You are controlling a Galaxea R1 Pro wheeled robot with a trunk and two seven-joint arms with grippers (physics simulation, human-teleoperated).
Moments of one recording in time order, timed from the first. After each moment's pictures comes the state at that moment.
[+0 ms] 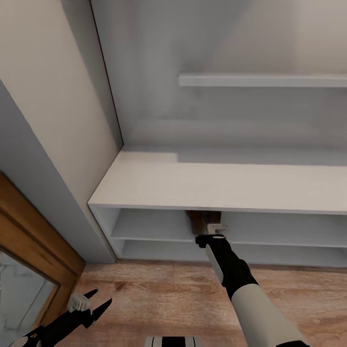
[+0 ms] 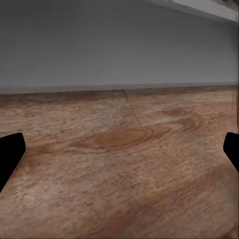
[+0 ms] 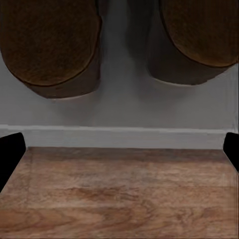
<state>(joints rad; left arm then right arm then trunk) -0.28 0.17 0.47 -0.68 -0.06 -0.20 -1.07 -0.71 0.17 0.07 -0.80 0.00 0.55 -0.25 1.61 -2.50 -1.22</state>
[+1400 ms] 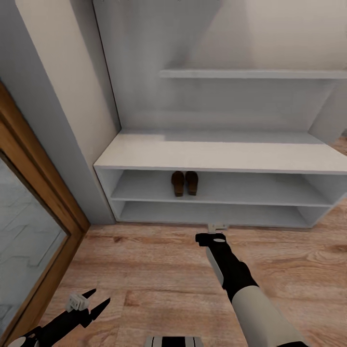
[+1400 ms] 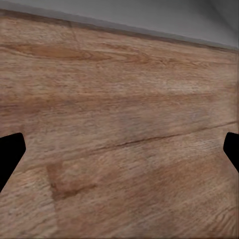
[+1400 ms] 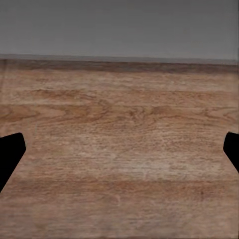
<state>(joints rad) -0.28 0.18 0.48 -0.68 -0.06 -0.19 -1.07 -0.70 0.17 0.07 -0.78 0.00 0.42 -0.25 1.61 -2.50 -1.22</state>
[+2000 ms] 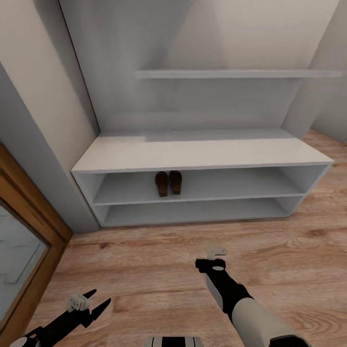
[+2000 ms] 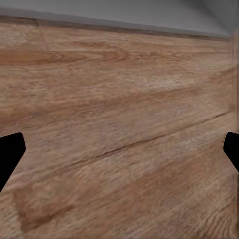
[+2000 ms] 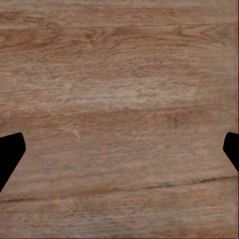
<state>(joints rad) -0.28 0.17 0.48 -0.68 -0.06 -0.20 -1.06 -0.70 0.16 0.07 -0.39 0.00 0.13 -0.24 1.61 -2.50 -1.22</state>
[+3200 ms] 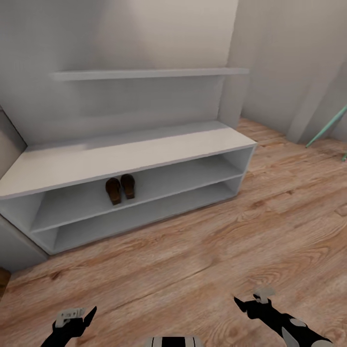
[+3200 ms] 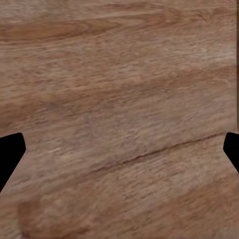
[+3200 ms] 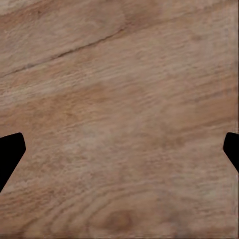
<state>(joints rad) -0.28 0.17 0.48 -0.48 -0.05 -0.31 -0.57 -0.58 -0.23 0.06 -0.09 -0.17 -0.28 0.51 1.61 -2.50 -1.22</state>
